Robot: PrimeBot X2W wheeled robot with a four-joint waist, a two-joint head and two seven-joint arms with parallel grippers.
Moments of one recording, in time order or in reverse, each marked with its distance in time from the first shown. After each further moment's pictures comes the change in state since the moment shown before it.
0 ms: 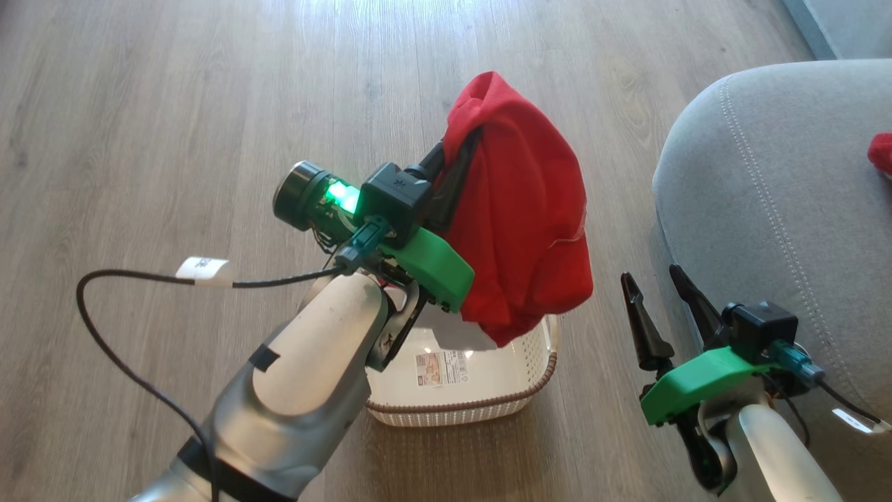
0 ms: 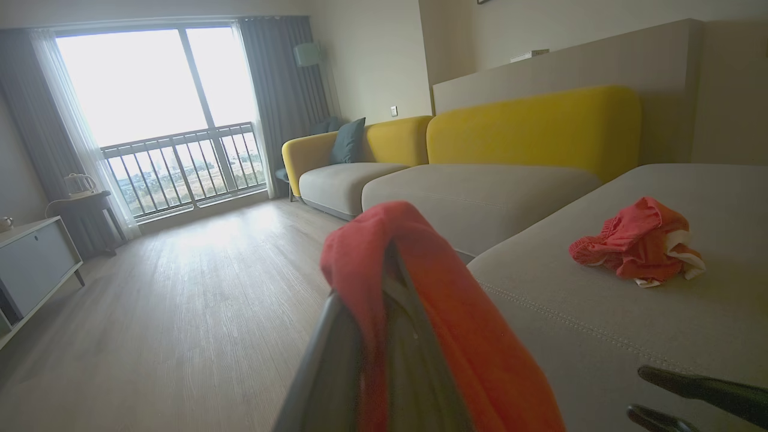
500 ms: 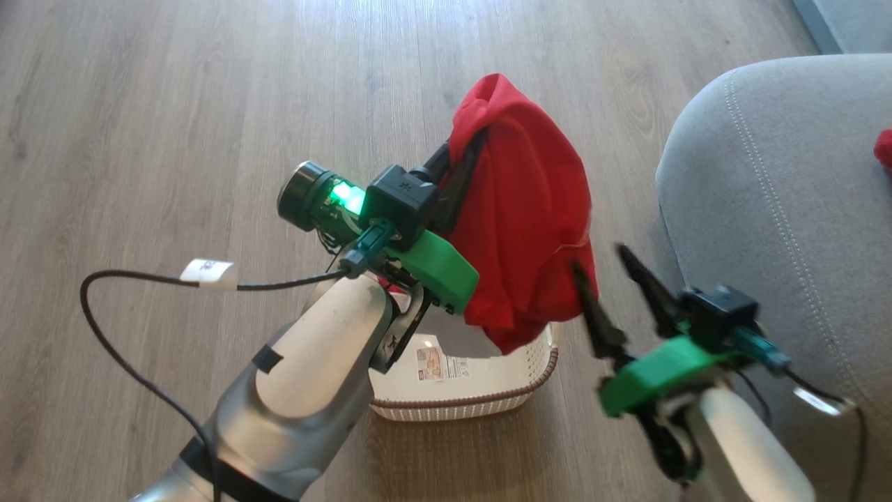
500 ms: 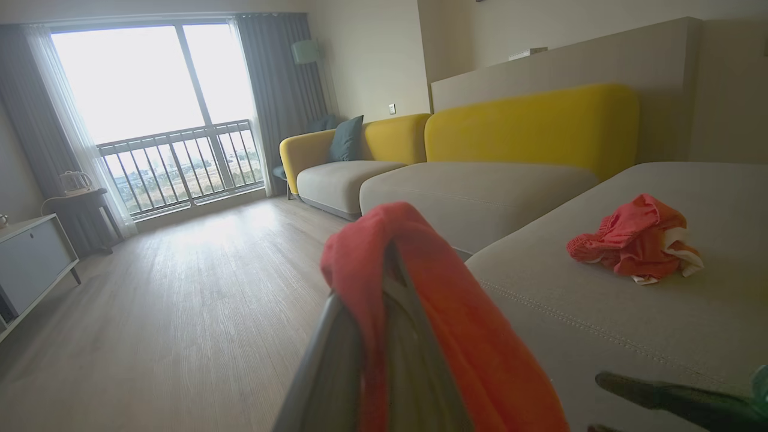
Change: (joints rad) left arm 0.000 0.000 -0.010 -0.010 0.000 0.007 0.000; right arm -0.019 0.005 0.111 -0.077 0.039 0.000 0.000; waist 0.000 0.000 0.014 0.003
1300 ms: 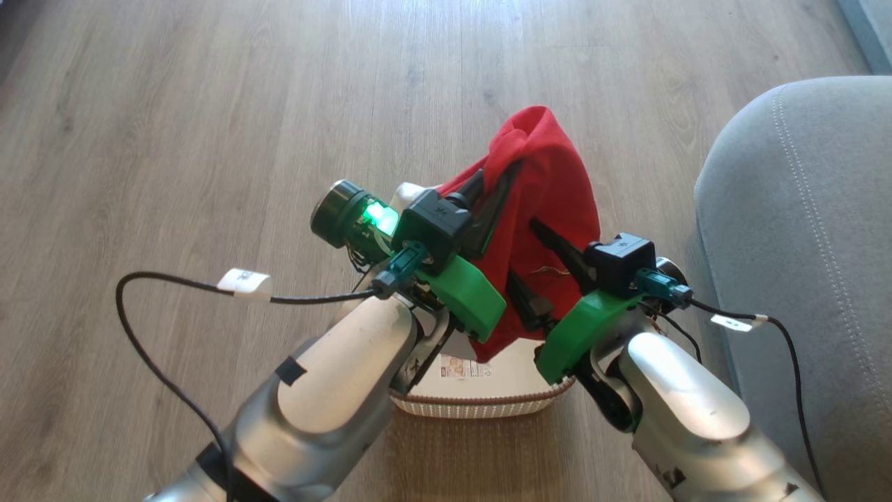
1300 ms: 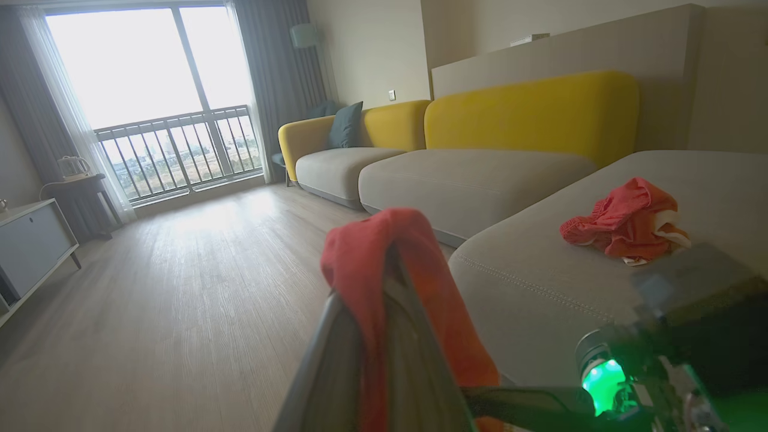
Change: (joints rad) left arm 0.000 0.002 -0.103 -0.012 -0.047 0.016 0.000; right arm -0.285 0.013 0.307 0.239 0.103 0.000 0.000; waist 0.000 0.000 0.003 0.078
